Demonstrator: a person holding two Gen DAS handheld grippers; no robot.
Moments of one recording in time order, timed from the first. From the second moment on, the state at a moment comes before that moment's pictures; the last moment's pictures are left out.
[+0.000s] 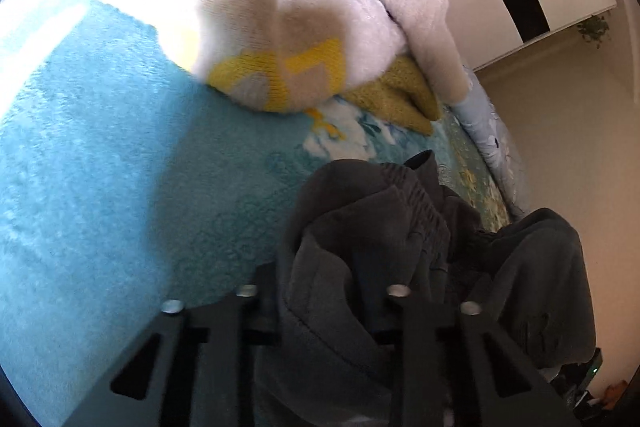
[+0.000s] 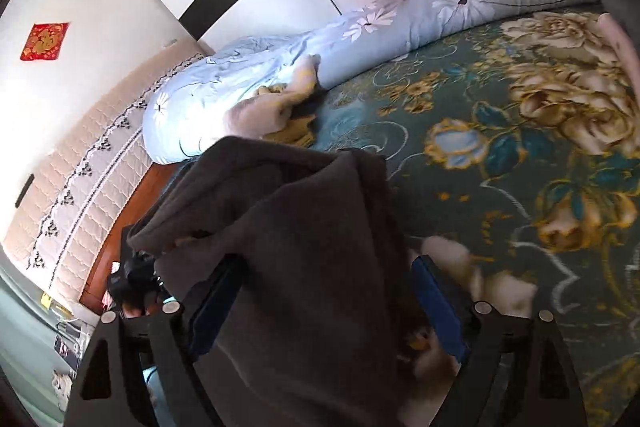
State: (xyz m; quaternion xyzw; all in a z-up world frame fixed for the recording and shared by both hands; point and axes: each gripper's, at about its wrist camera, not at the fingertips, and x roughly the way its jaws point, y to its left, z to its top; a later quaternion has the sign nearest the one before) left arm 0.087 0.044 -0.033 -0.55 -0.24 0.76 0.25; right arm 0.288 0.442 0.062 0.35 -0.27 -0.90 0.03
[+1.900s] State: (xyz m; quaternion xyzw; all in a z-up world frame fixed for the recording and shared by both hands) left arm 0.218 -0.119 0.016 -0.42 -0.24 0.86 0.16; right arm 0.224 0.330 0.110 0.44 -0.21 -0.87 -0.04
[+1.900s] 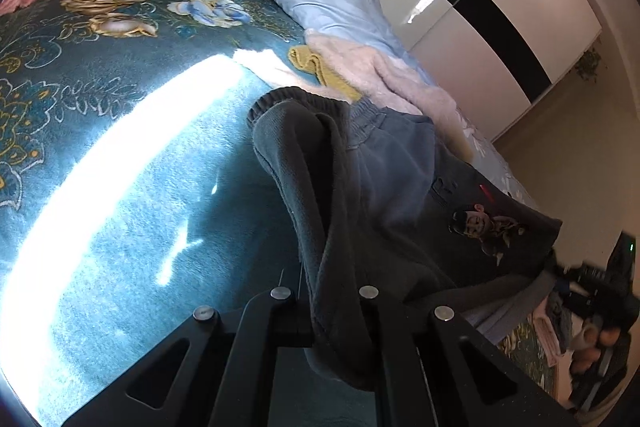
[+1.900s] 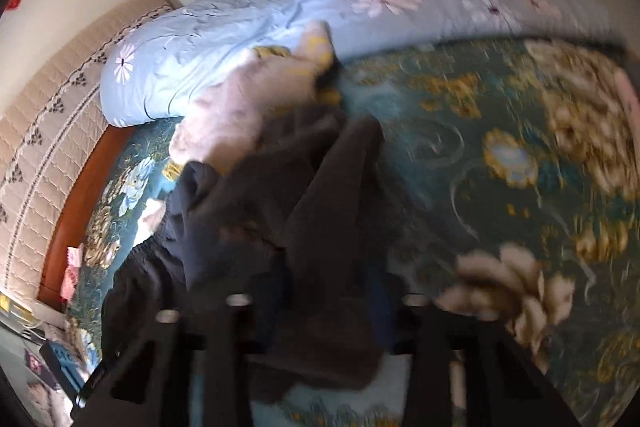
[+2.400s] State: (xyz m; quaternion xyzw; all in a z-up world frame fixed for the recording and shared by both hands) left arm 0.212 -0.129 -0.004 -0.44 -0.27 0.84 0.14; right arm 0.368 0.326 0.045 0.43 -0.25 -0.87 0.02
